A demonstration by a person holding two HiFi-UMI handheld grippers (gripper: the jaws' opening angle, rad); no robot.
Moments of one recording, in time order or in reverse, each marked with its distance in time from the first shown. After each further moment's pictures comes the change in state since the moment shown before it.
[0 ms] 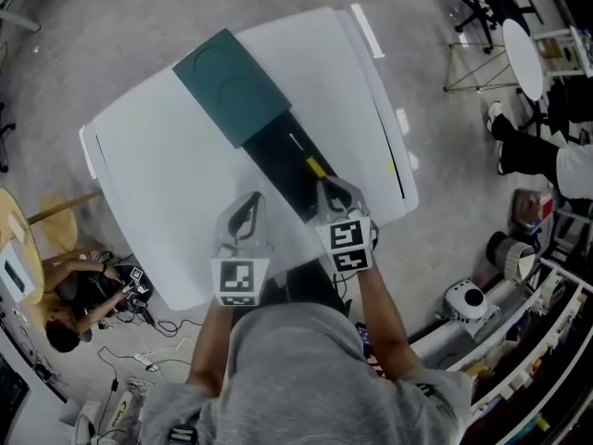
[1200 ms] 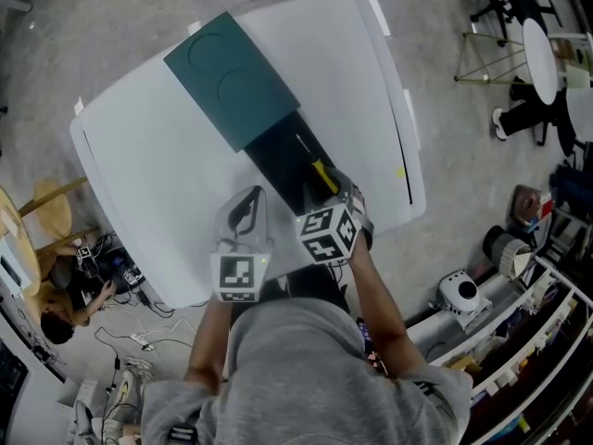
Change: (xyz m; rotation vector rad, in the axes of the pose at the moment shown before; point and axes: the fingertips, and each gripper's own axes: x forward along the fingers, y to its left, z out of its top) left arm 0.039 0.020 -0.026 -0.051 0.085 0.010; right arm 0.065 0.009 -0.031 -0.178 0.330 0.011
